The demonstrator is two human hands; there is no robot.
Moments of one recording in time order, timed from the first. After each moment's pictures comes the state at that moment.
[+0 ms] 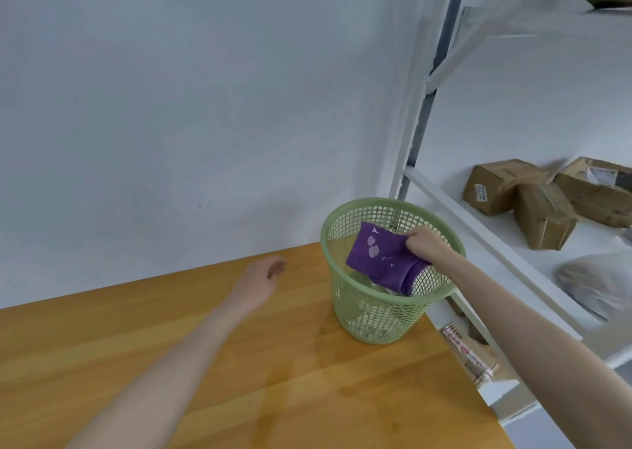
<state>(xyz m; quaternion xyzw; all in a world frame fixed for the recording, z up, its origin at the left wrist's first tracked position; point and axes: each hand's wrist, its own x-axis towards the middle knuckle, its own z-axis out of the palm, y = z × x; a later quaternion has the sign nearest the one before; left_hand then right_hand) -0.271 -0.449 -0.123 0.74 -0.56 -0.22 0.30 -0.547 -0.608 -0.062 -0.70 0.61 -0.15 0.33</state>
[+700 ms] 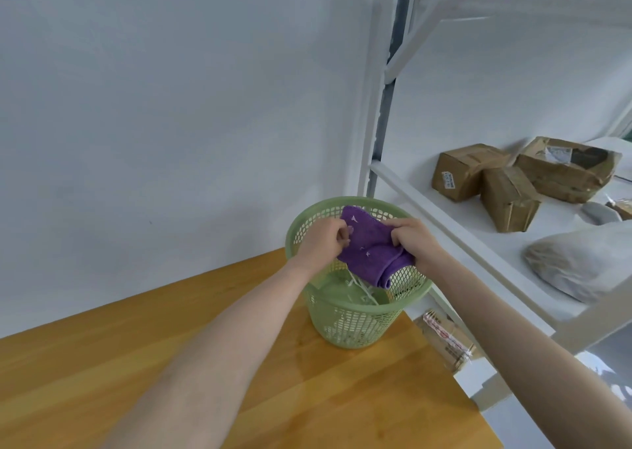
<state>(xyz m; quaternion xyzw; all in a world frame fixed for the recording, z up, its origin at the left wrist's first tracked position) -0.395 -0.581 -0.075 0.64 -0.68 -0.18 0.29 -0.565 -0.614 -0.053 -0.54 0.58 -0.32 0.52</state>
